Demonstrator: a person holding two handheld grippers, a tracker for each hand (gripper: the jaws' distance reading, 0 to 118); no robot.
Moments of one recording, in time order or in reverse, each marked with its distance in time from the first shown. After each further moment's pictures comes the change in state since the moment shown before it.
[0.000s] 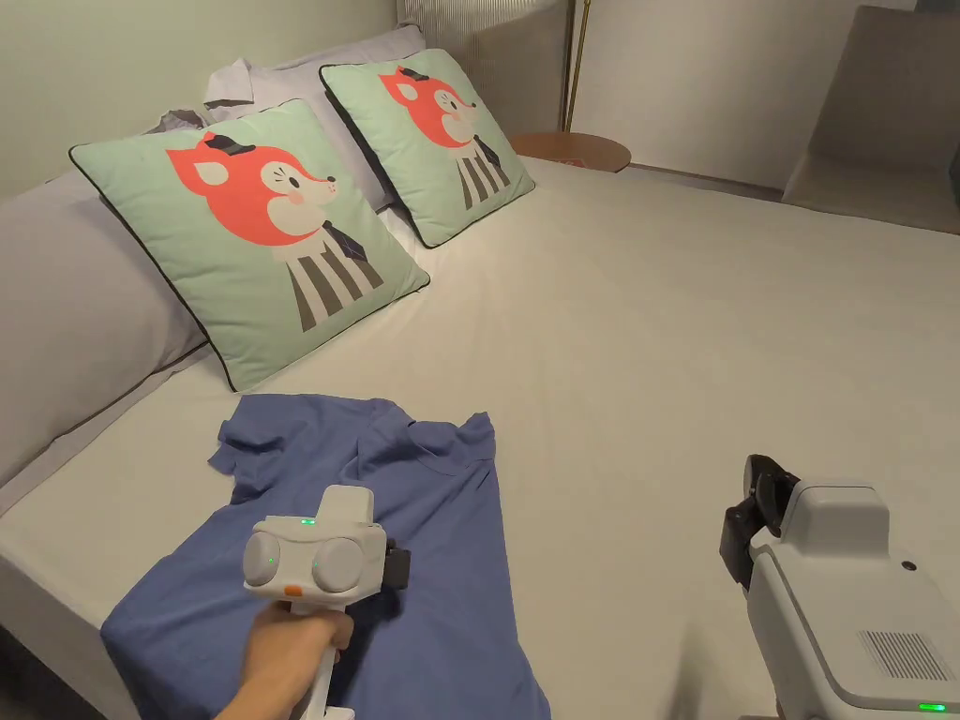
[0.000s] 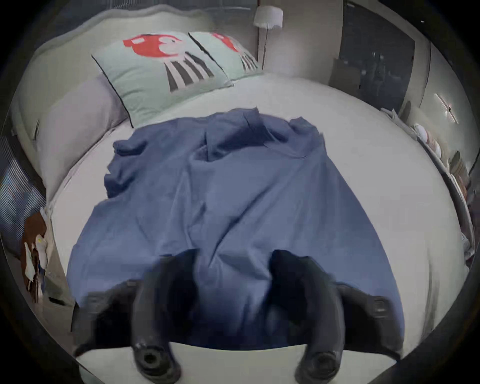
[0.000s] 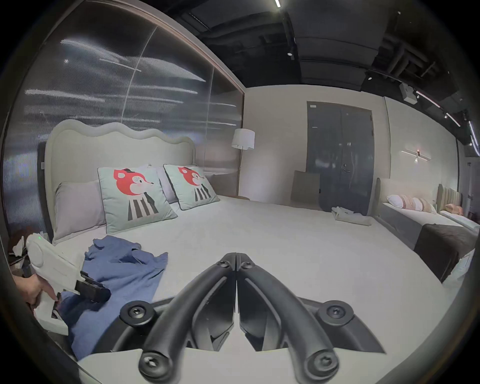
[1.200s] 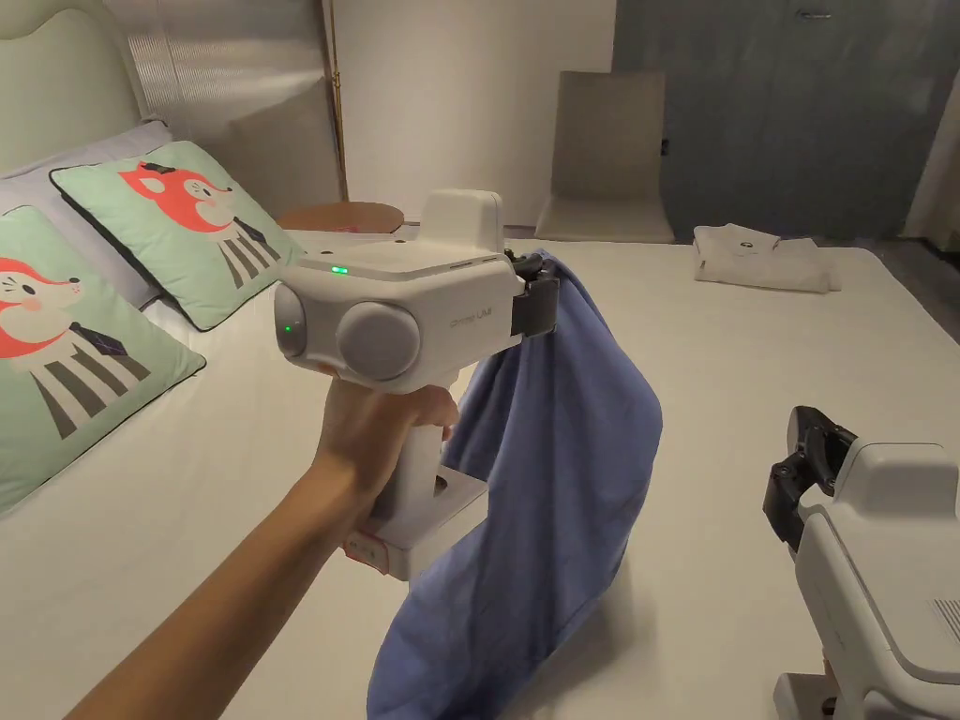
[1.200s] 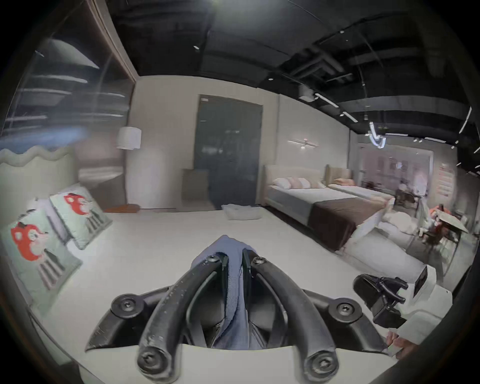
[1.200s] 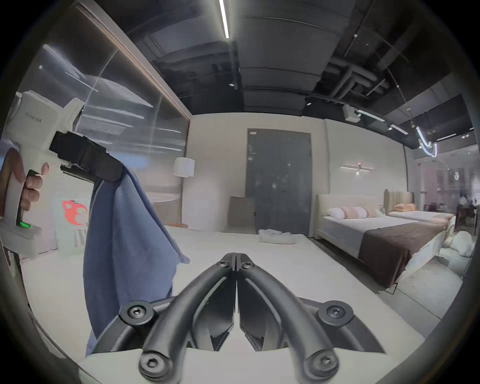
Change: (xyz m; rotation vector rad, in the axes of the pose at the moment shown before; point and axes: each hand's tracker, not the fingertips) left arm 0.300 0.115 0.276 0.587 -0.774 -0.381; right arm 0.175 0.025 0.147 0.163 -0.364 -0.042
